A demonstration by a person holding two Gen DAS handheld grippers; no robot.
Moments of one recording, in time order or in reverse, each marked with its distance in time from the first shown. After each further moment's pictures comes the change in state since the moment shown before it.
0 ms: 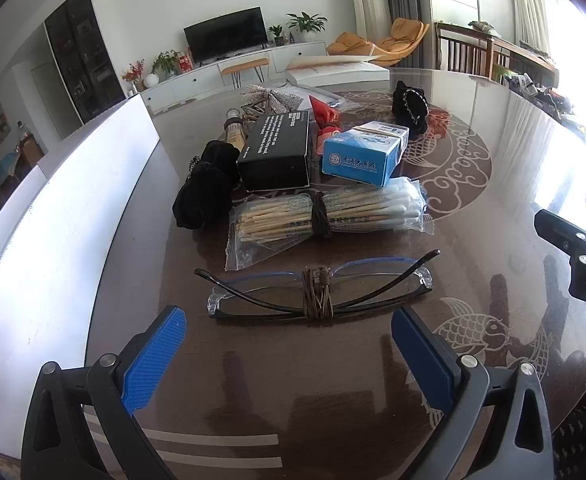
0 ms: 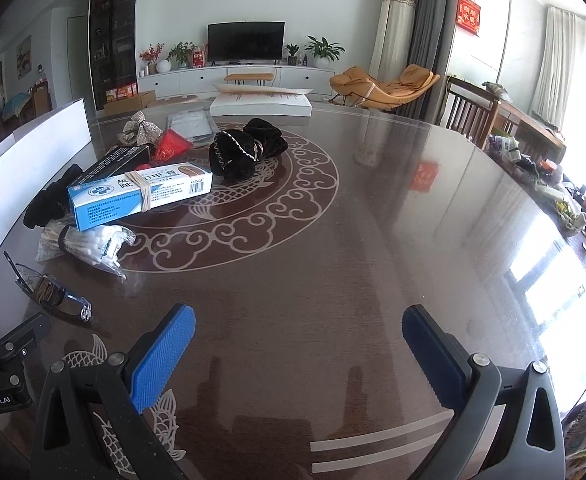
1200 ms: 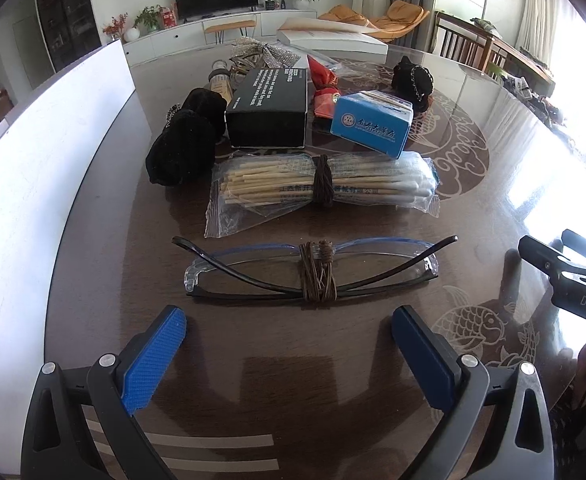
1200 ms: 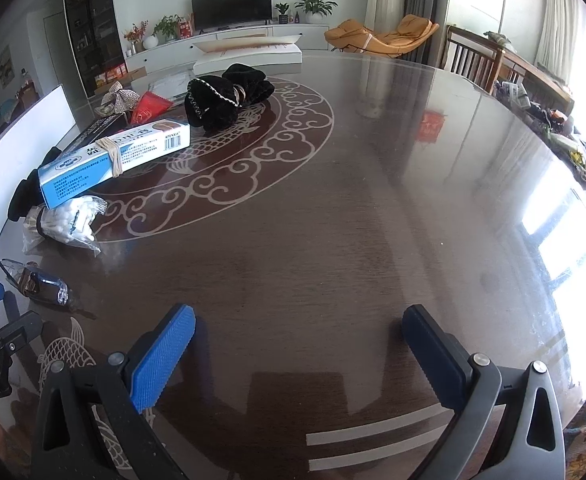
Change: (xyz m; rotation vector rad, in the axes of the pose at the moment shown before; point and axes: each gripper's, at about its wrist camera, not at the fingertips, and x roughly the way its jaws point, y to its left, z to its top) left arm 0.028 0.016 0.000 -0.064 0.129 -0.148; right arm 0.029 -0.015 -0.013 0.077 0.161 0.040
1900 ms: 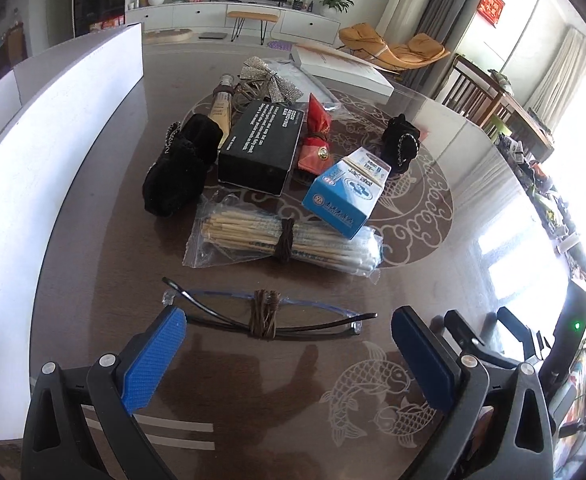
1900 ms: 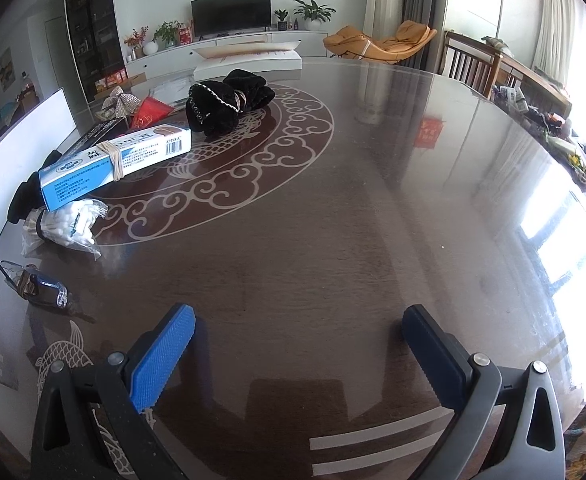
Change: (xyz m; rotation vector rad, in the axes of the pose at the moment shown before) left arm -0.026 -0.004 0.039 -0.232 0.020 -0.119; right arm 0.000 0.002 -0.001 -0.002 -0.028 -0.004
